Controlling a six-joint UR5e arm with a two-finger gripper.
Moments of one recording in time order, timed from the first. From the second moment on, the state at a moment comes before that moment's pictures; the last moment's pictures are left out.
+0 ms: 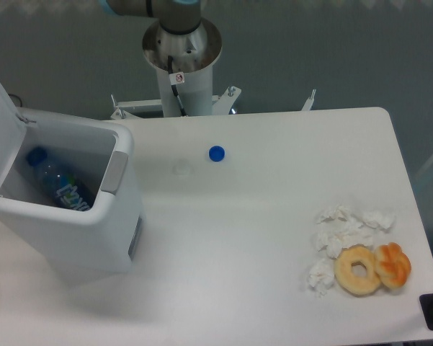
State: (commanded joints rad) arm 1.91 -1.57 -1.61 -0.90 0.78 0.31
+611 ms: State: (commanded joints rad) arm 2.03 -1.56 -1.62 -0.91 0.87 0.37
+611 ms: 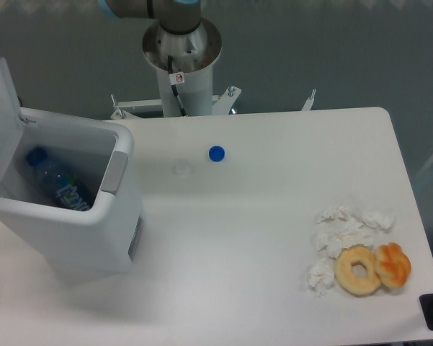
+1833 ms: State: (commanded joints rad) arm 2.17 -1.57 -1.72 -0.91 0.91 0.50
